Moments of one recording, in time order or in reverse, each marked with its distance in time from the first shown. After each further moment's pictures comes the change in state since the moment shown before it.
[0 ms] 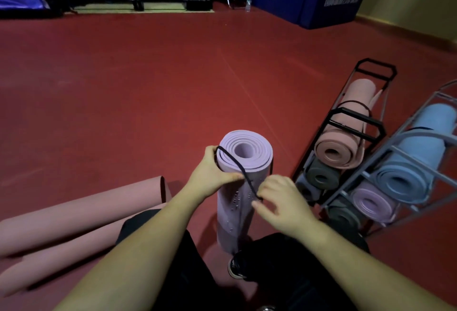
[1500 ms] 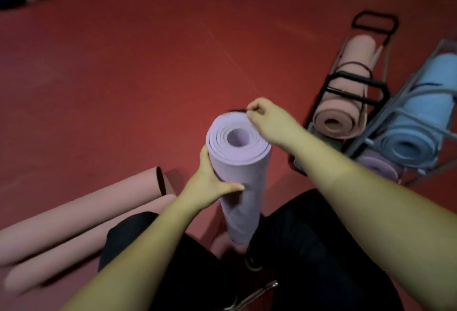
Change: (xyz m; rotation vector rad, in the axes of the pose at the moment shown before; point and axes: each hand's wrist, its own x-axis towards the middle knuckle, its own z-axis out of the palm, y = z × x) left_hand -0.016 -0.026 0.019 0.022 -0.153 0.082; right_hand 0.119 0.042 -0.029 0.482 -0.019 0.632
